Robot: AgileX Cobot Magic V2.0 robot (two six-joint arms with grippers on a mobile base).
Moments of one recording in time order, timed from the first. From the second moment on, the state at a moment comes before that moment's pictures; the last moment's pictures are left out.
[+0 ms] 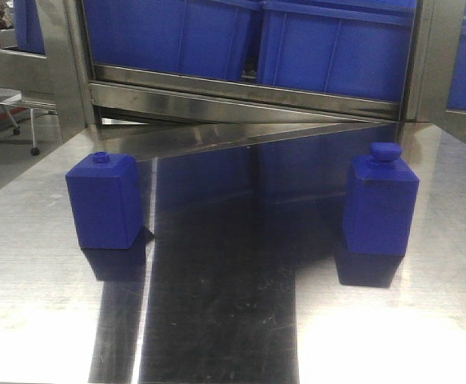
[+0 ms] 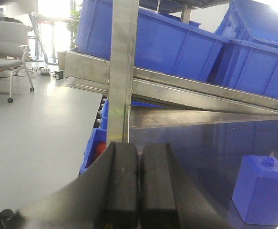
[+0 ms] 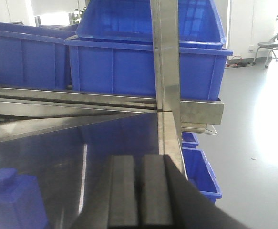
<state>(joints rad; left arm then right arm) -0.11 -0.01 0.01 -0.12 0.03 0.03 0.00 -0.01 0.03 0.06 -0.03 0.08</state>
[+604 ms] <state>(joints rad) -0.11 -0.01 0.01 -0.12 0.03 0.03 0.00 -0.01 0.03 0.06 -0.03 0.08</state>
